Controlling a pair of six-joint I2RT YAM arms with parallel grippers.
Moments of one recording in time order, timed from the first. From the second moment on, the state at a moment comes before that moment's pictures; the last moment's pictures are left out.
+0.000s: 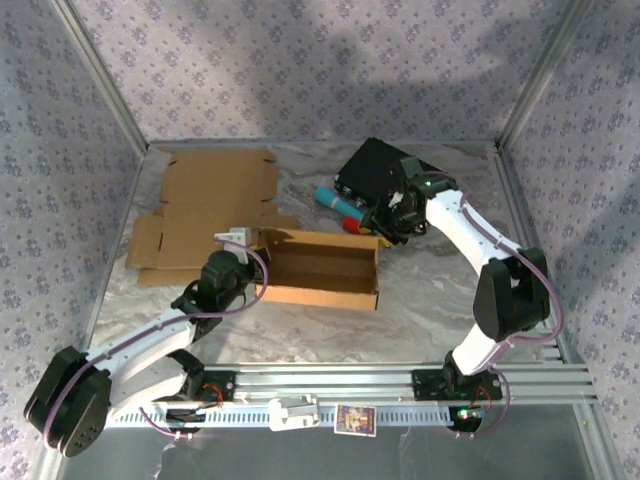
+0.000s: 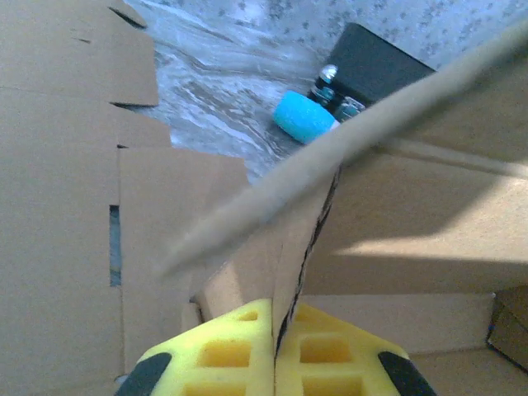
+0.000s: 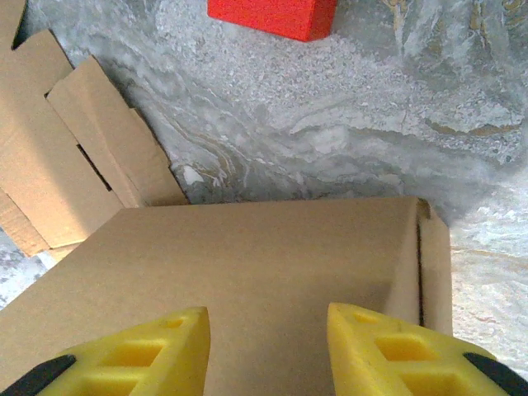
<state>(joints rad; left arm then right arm) -0.63 0.97 0.33 0.26 -0.14 -0.52 0.34 1.63 1.33 -0.91 -0.43 0.83</state>
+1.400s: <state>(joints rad) -0.60 0.78 1.00 -0.70 -0.19 -0.91 0.40 1.46 1.14 -0.80 -0.30 0.90</state>
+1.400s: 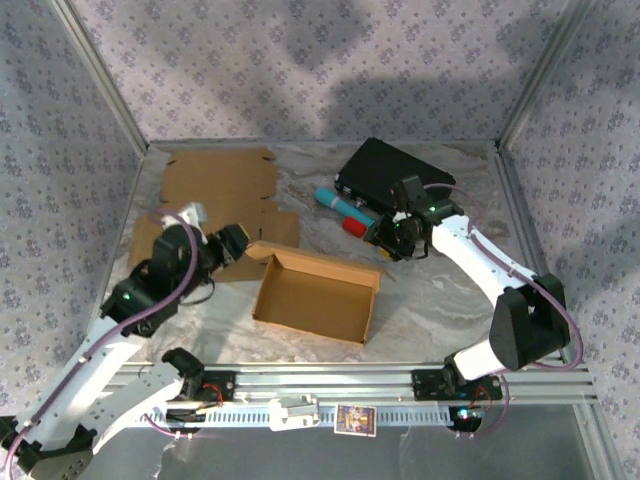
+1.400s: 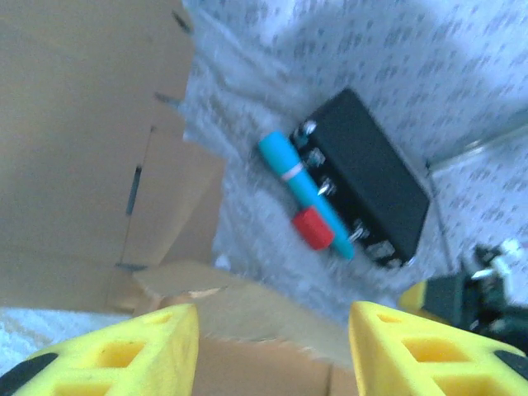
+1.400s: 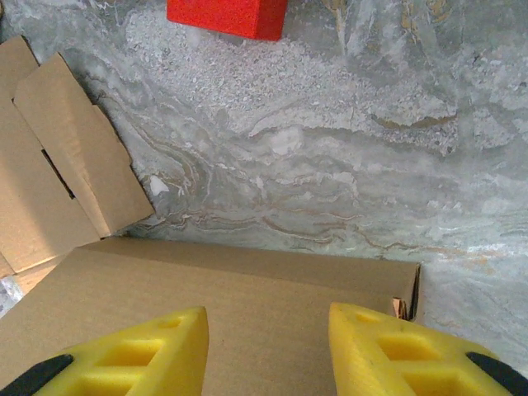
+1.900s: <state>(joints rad) -0.21 1.55 1.36 -0.89 0.29 -0.78 0.38 1.46 1.16 -0.89 -0.31 0.91</state>
